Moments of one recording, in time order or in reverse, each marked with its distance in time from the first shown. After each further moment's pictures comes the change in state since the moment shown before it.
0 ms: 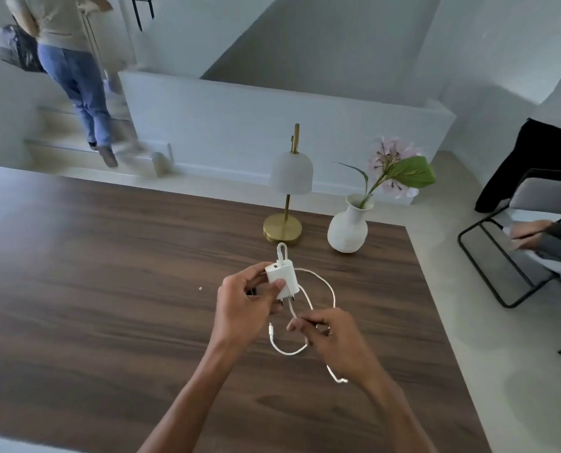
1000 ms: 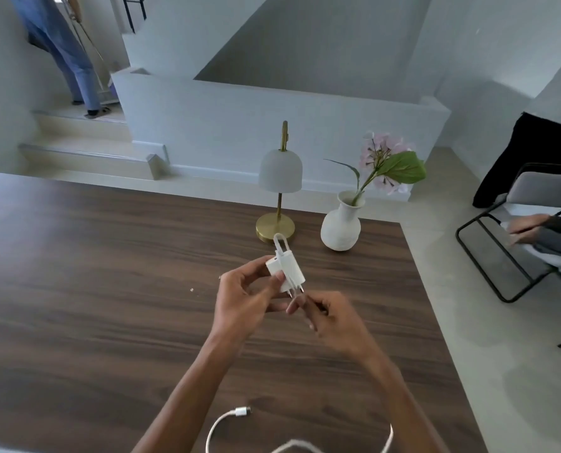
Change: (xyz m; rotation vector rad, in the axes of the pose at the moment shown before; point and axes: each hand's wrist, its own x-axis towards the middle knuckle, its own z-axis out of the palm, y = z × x) left_hand 0.000 0.014 0.017 -0.168 -0.065 -0.052; right_hand 0.015 0.000 -0.023 0.102 -0.038 -0.041
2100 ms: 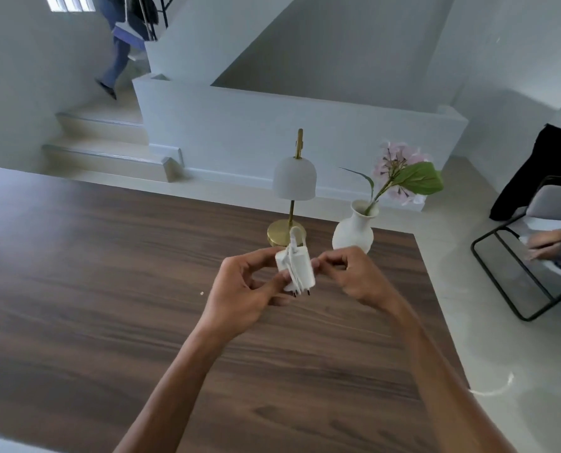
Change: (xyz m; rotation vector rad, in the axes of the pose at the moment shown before) left_hand 0.001 0.036 -0.019 0.165 -0.165 0.203; right_hand 0.056 -0.044 -0.052 -0.185 -0.033 -0.105
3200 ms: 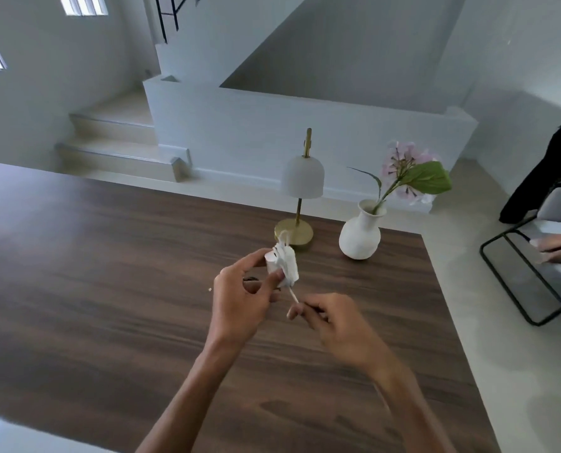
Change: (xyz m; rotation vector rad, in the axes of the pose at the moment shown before) left_hand -0.012 -0.023 0.003 0.127 0.312 0.013; right_hand -0.056 -0.015 0.059 -0.121 -0.048 -0.002
